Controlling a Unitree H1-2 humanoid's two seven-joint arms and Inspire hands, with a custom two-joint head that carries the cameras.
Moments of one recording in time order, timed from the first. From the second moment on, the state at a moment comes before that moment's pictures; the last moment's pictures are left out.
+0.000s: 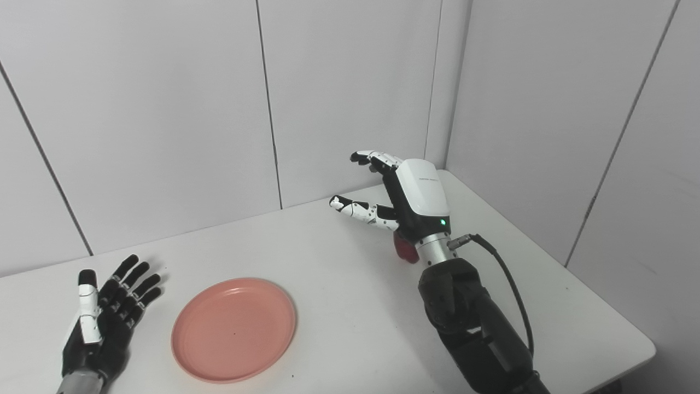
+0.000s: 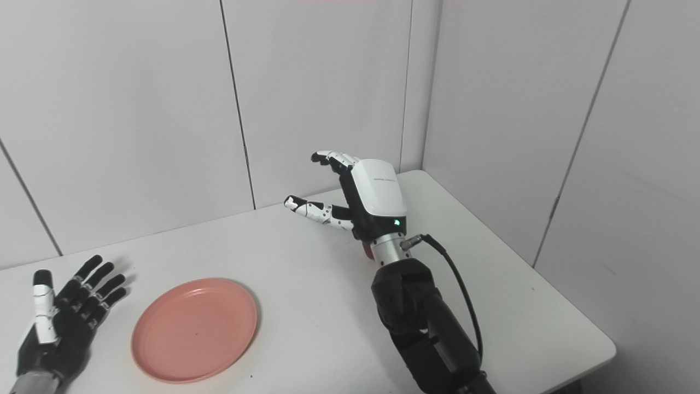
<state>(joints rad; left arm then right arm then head) -0.54 0.09 0.10 0.73 -0.30 -0.06 -0.36 -0.32 -0.33 0.04 -0.14 -0.84 0.17 -0.14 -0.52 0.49</state>
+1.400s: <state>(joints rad) -0.54 0.10 0.08 0.73 -0.29 -0.07 -0.37 -0.31 -0.46 0.00 0.13 -0.85 0.17 -0.22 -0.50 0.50</state>
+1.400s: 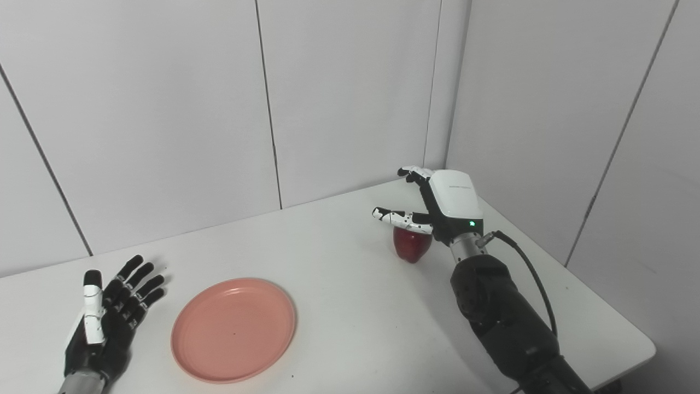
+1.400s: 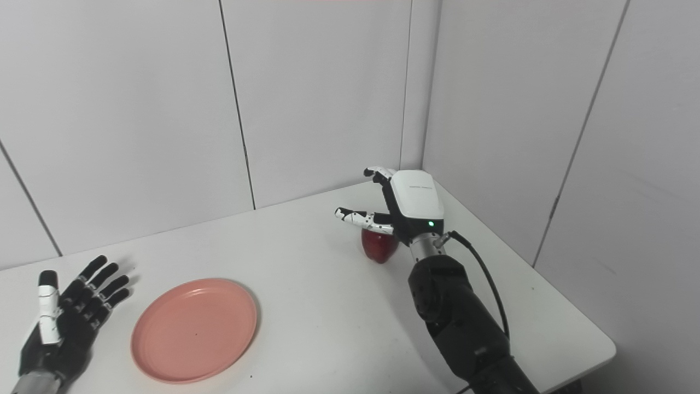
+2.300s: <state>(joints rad) -0.53 0.10 0.07 0.71 -0.29 -0.06 -0.37 -0.32 -0.47 0.03 0.23 -0.79 0.17 -0.25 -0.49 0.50</state>
